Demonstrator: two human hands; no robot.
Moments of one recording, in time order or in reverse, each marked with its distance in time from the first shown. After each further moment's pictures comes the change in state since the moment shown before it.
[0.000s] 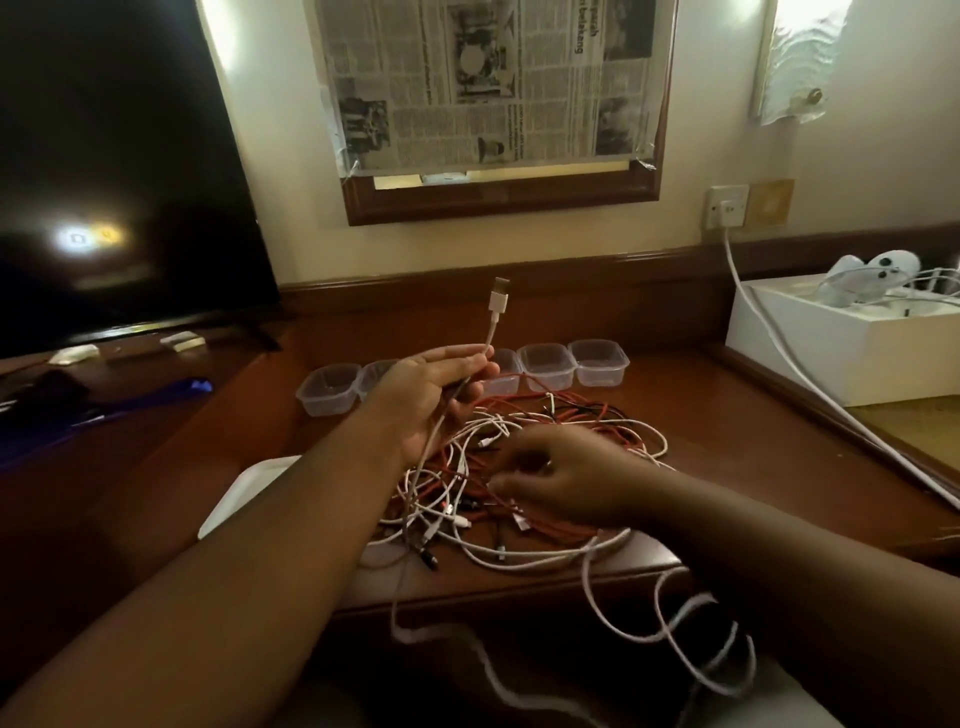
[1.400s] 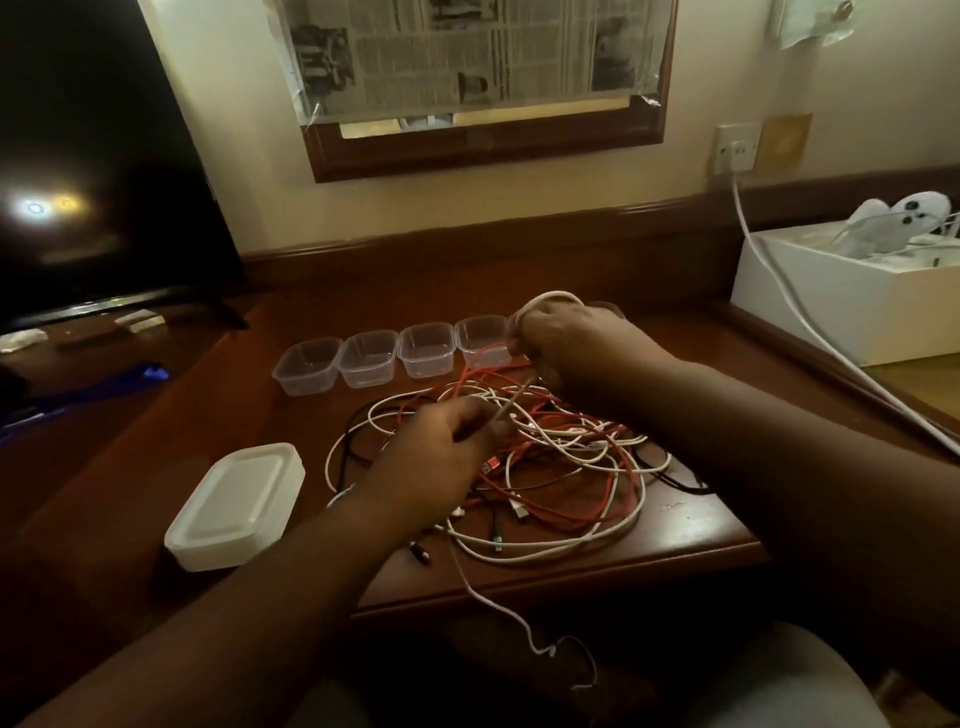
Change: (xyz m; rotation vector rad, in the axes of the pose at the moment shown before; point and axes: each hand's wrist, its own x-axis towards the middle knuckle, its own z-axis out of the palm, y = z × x) left_hand -0.019 -0.051 0.000 0.820 -0.039 0.160; right_hand 0.052 0.020 -0.053 -0.616 0.272 -0.108
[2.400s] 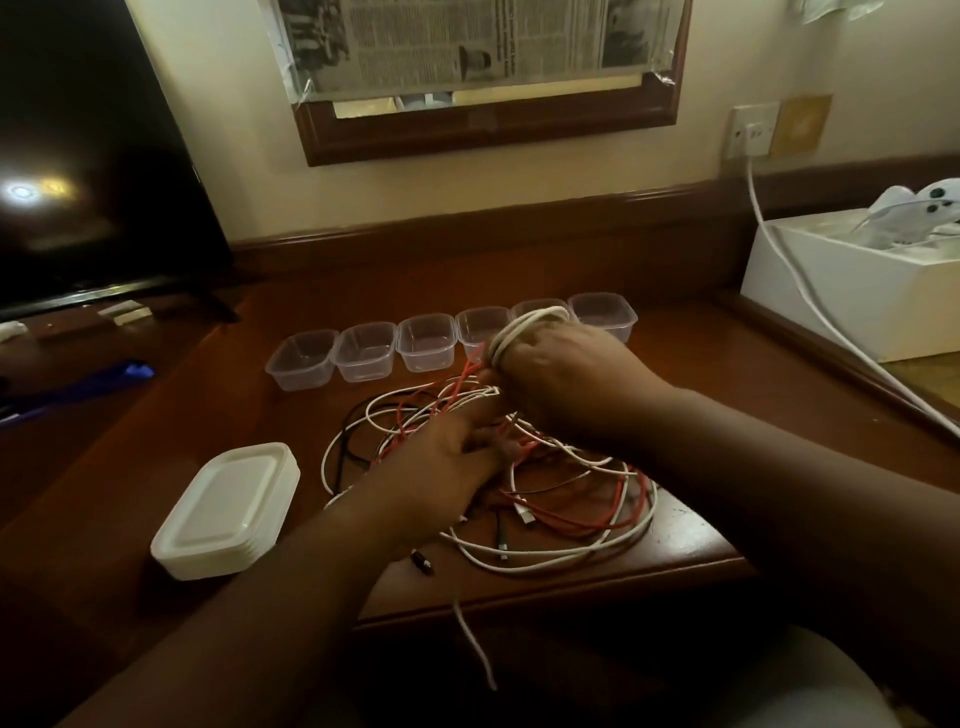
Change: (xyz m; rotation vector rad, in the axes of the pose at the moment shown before) left_hand 0.010 -0.010 -0.004 -0.159 -0.184 -0.047; right_hand 0.009 -0.011 0.021 -0.034 0.011 -0.161
